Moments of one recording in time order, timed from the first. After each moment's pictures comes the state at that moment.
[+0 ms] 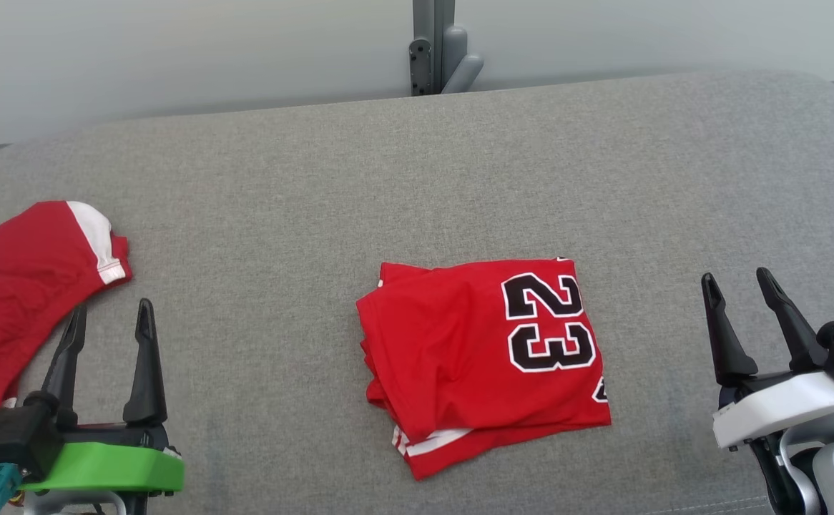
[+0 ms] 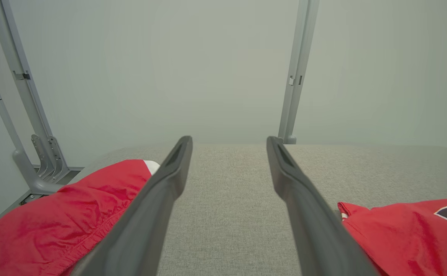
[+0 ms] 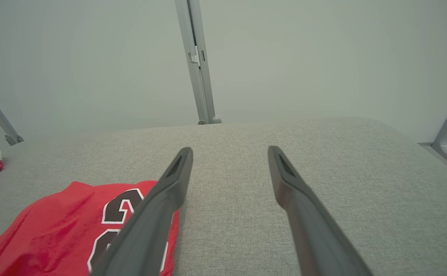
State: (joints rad) left arm 0.00 0.38 -0.19 -0.06 -0.49 0.12 -0.24; right arm -0.06 -0.26 0.04 0.07 0.36 0.13 -0.17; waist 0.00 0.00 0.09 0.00
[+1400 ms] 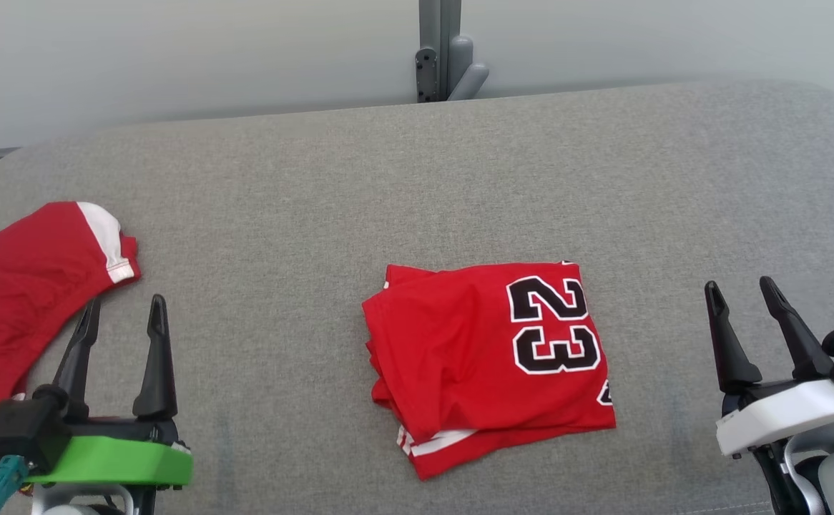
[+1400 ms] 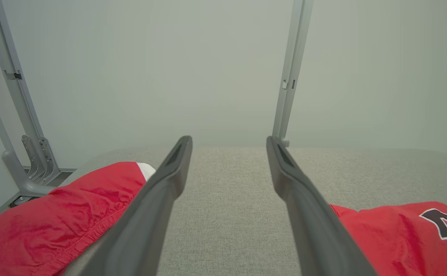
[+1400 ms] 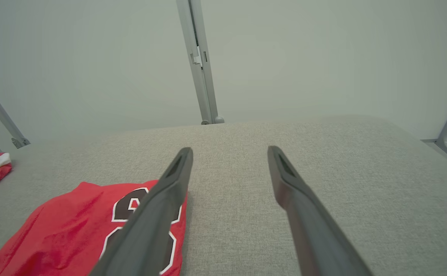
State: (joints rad) left arm 0.00 0.39 -0.21 -0.06 -0.51 0.12 -0.24; right arm -0.01 -0.24 0.01 0.02 0.36 0.13 -0.14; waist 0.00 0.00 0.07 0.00
